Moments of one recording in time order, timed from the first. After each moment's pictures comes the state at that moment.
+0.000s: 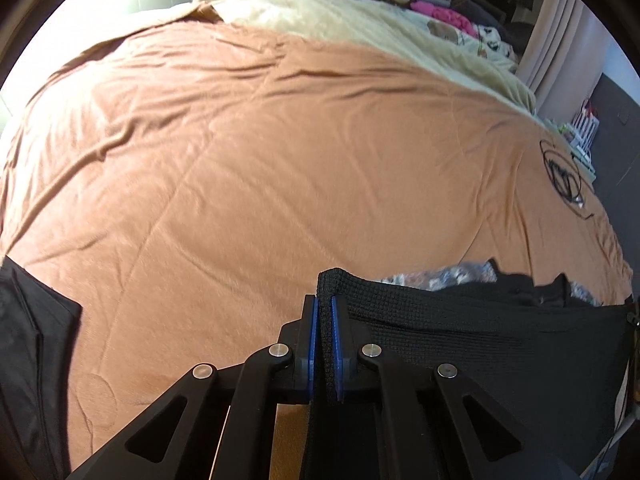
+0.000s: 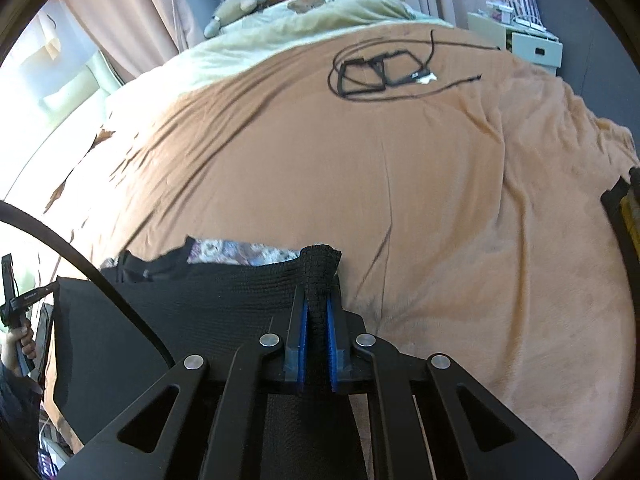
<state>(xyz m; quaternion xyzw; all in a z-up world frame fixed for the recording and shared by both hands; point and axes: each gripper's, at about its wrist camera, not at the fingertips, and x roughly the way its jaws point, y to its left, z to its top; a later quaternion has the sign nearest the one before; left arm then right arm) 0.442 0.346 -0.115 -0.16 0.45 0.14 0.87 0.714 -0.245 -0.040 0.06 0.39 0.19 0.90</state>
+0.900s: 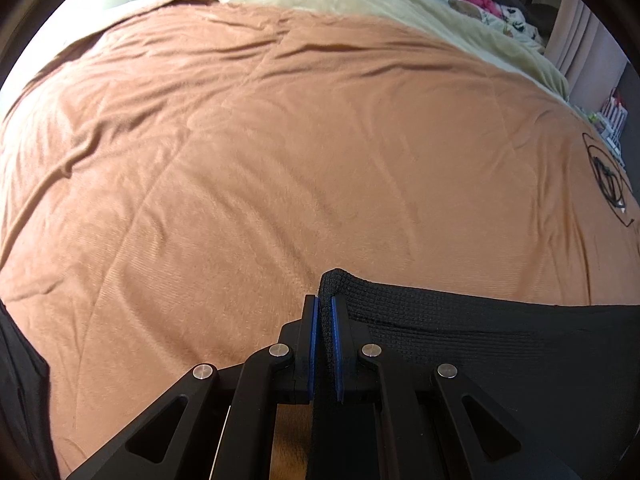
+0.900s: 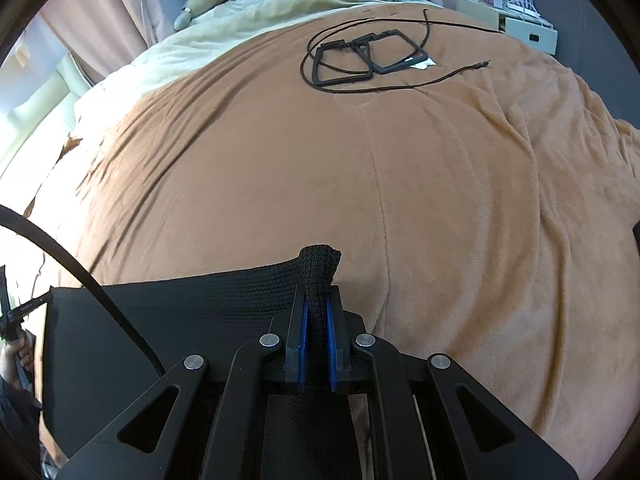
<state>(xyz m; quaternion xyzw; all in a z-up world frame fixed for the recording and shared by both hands) 0.526 0.366 -0.173 -0.15 0.49 0.17 0.84 0.799 -0.213 -0.064 0.06 0.42 0.16 0.89</state>
